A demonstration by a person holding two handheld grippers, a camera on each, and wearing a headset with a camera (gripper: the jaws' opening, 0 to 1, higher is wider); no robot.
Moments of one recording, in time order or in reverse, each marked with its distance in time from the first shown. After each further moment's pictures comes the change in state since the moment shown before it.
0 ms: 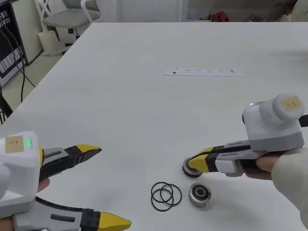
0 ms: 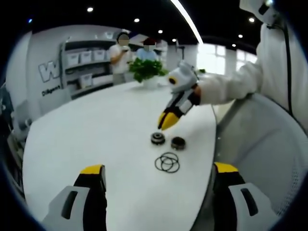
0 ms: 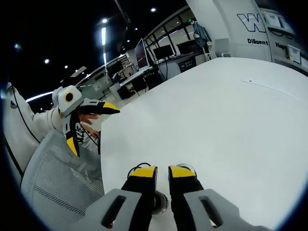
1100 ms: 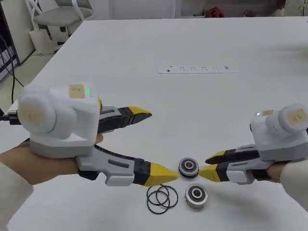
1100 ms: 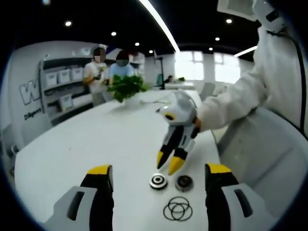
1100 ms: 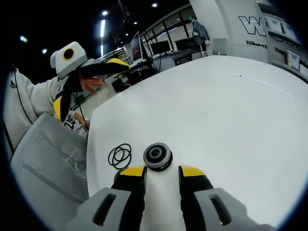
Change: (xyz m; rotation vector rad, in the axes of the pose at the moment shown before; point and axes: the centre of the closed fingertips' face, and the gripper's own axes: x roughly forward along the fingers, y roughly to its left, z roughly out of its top) left arm 0.080 0.001 0.078 0.131 -0.111 -0.170; right arm -0.007 -0.034 -0.031 -0.053 0.054 -0.059
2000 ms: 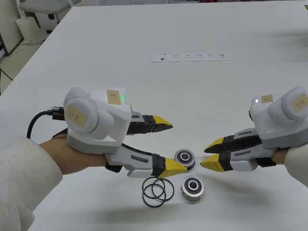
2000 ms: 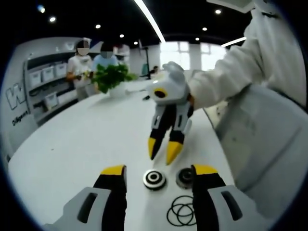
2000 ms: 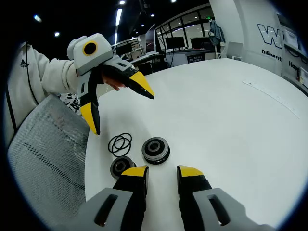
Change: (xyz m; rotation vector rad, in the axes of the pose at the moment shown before) left arm 0.046 -0.004 -0.035 0.059 0.088 -0.121; right arm -0.009 -0.005 -0.005 -0.149 0.071 0.057
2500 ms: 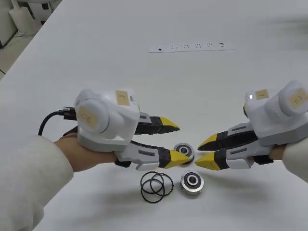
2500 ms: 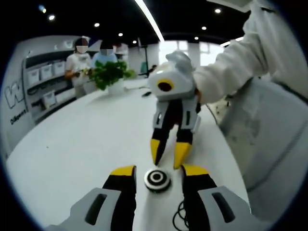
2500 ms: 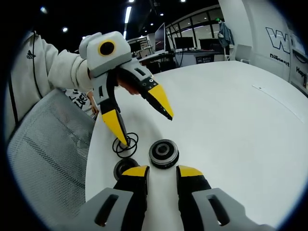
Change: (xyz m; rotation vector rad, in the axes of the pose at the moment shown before) left arm 0.022 0.008 -0.015 -0.008 0.007 -0.010; right arm 0.014 0.012 0.003 -0.044 -0.007 0.048
